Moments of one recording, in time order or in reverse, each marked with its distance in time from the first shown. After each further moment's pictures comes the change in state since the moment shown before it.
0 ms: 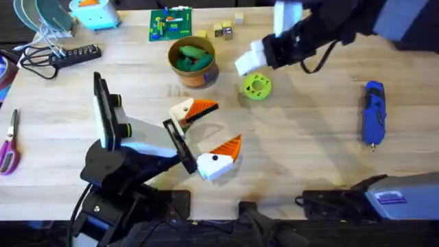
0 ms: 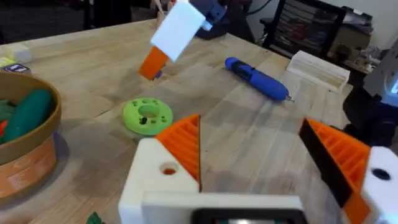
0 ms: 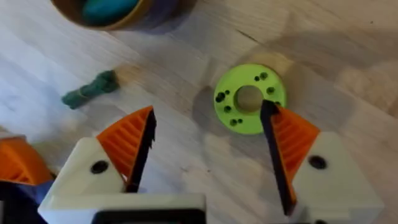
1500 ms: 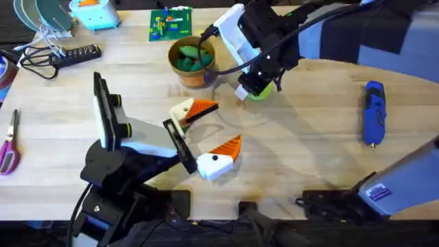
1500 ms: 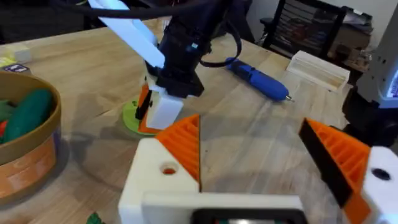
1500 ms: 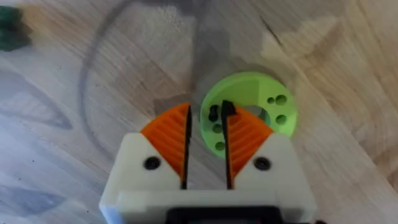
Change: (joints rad) left arm 0.000 0.000 0.000 0.000 0.000 0.000; right arm 0.167 0.234 0.000 0.035 0.259 -0.274
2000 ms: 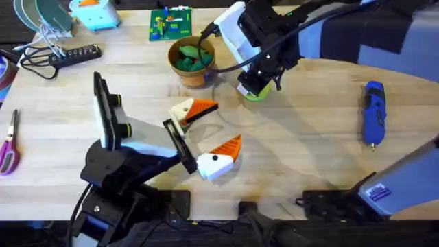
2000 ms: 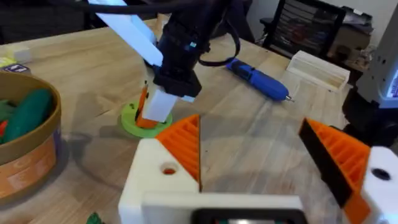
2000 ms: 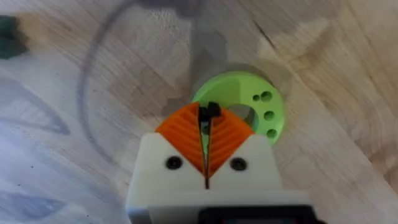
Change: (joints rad) left arm 0.000 0.000 0.000 0.000 0.000 0.000; right arm 0.000 0.000 0.004 0.011 0.014 0.000
